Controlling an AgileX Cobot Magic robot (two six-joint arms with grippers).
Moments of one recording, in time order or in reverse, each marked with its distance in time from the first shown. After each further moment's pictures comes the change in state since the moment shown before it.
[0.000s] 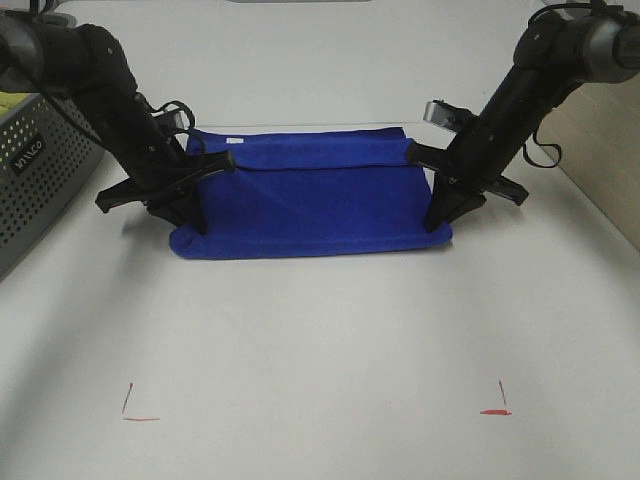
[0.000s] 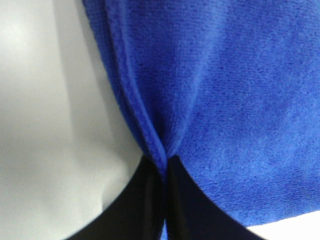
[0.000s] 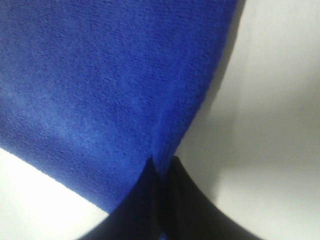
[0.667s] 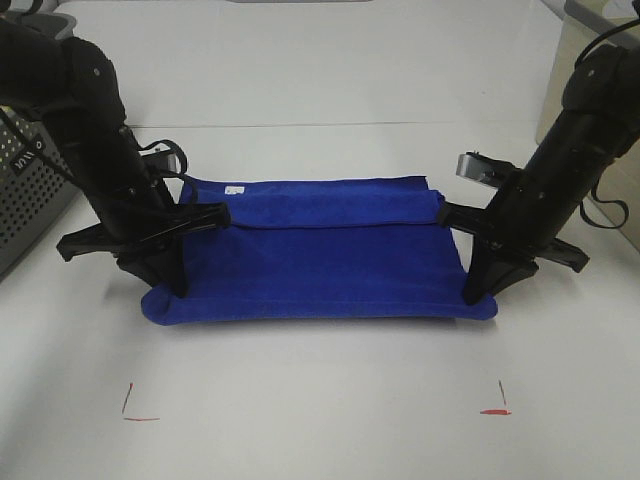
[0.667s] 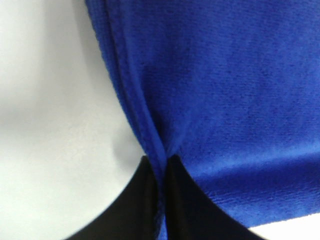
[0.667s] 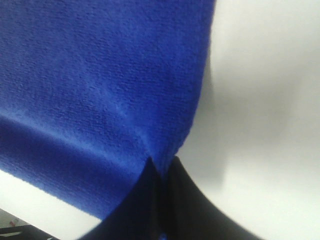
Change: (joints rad) left arm -0.094 -0.299 0.481 0.056 -0.071 -0.056; right arm 0.000 -0.351 0.634 -0.007 -0.206 -0.041
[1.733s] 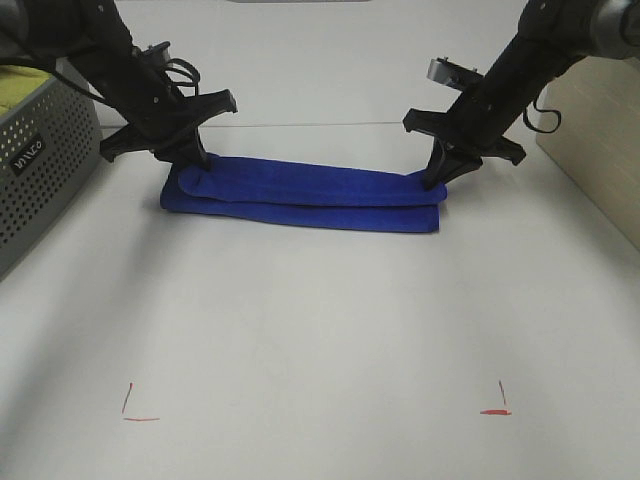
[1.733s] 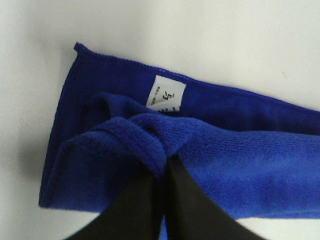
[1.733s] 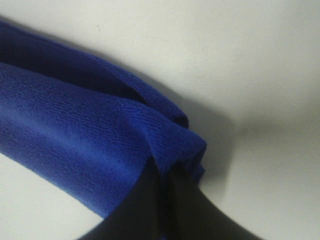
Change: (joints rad) left arm 0.088 0.256 -0.546 -0.005 -0.139 -0.063; right arm 0.001 0.356 -0.750 -0.021 0.086 0.032
